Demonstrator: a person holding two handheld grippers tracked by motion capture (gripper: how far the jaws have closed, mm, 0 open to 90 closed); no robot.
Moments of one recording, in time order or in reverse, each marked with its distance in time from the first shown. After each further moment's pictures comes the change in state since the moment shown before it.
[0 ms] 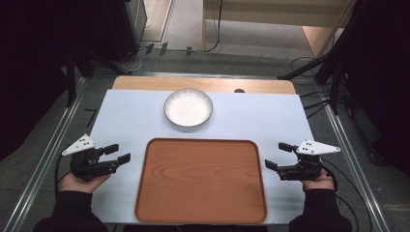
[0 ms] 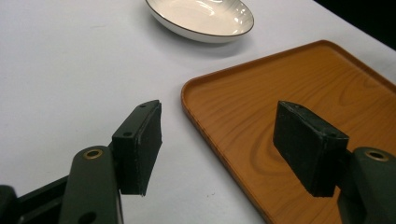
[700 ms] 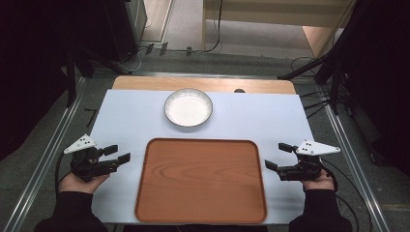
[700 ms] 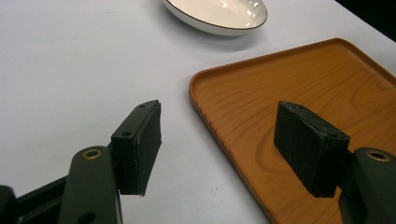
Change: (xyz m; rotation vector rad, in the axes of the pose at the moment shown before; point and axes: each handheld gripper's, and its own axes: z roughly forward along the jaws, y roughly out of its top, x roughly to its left) left arm -0.001 0.000 0.003 0.037 0.030 -0.039; right arm 0.001 0.000 0.000 0.009 -0.007 -0.006
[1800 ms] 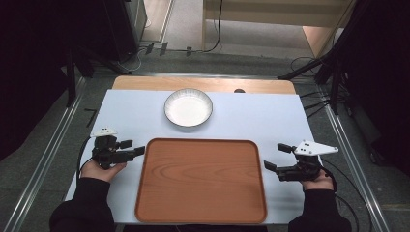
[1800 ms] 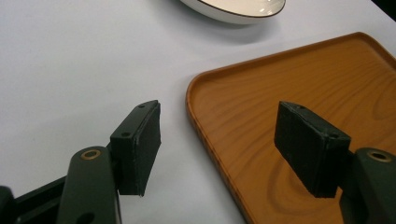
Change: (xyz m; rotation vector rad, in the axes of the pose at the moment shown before) left arm 0.004 0.018 0.058 0.099 -0.004 -0.054; right arm 0.001 0.000 0.002 0.012 0.004 -0.007
